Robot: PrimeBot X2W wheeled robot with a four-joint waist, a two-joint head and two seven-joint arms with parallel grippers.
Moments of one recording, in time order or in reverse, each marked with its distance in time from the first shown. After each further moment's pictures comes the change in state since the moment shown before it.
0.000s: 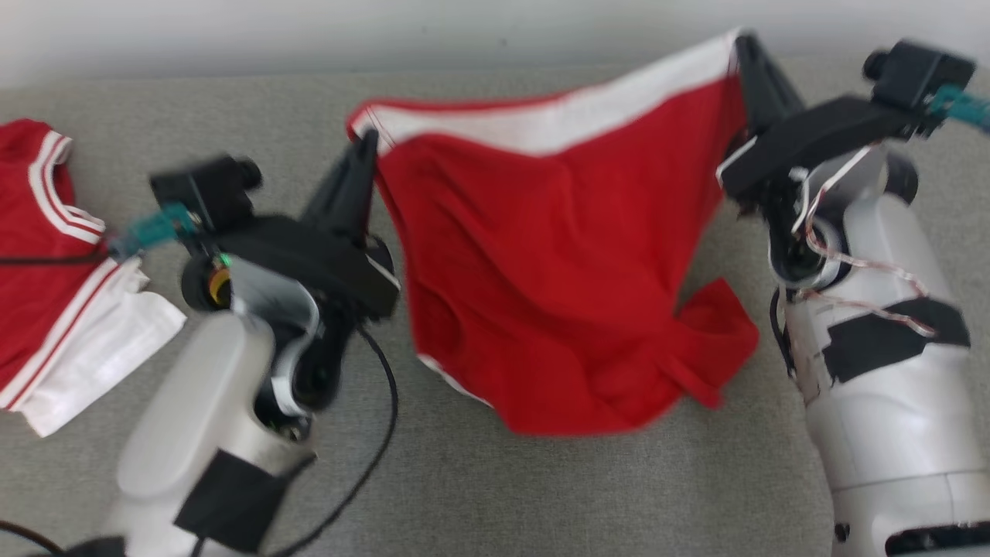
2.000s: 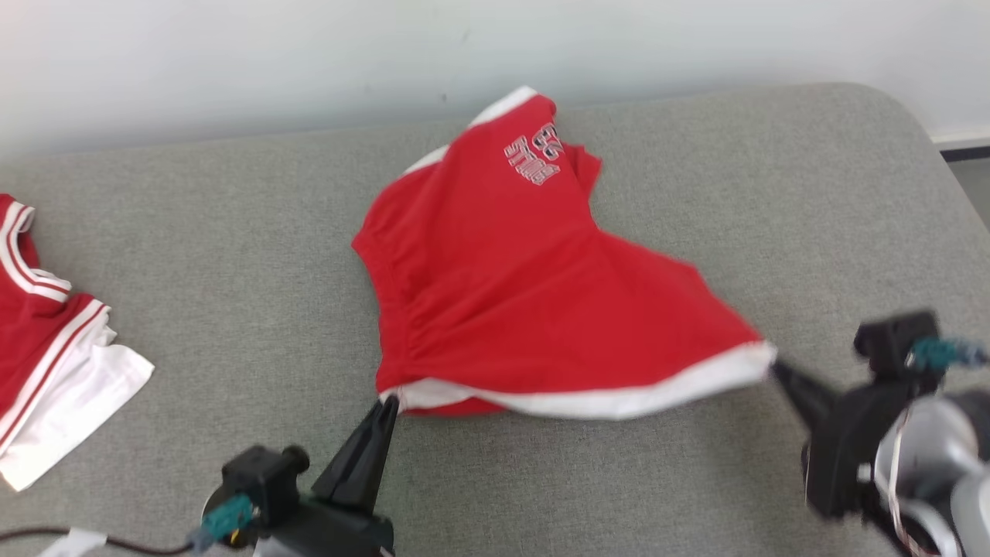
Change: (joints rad) left arm 0.409 0.148 -0.186 0.020 0.148 -0.139 -0.315; right arm 0.714 -0.344 0.122 -0.691 -0.036 0.000 0.529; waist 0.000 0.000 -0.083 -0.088
